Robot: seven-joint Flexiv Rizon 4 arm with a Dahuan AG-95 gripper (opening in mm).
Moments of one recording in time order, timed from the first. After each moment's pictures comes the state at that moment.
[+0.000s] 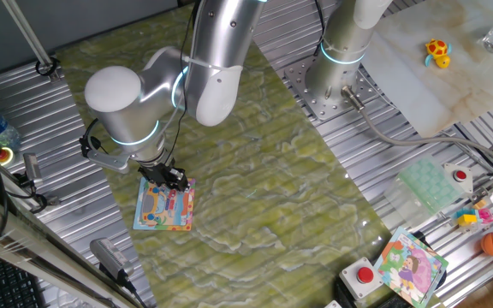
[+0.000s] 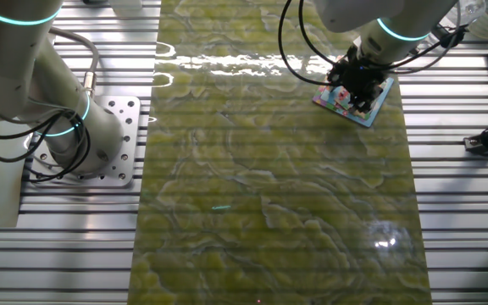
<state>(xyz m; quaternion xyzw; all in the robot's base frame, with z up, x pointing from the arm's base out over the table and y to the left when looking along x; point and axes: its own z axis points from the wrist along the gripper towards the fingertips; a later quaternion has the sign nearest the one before) 0.591 0.101 0.010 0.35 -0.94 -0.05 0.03</state>
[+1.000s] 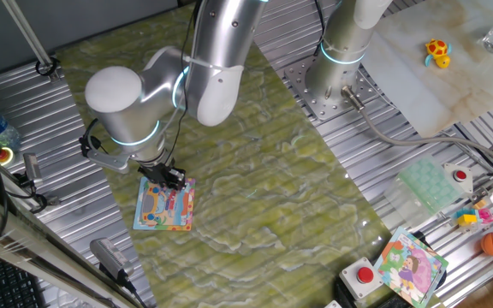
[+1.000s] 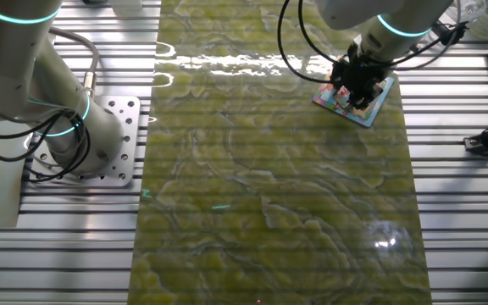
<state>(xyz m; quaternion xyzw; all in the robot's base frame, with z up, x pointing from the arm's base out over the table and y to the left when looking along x) 0.591 0.101 0.013 0.34 -0.94 -0.04 0.03</state>
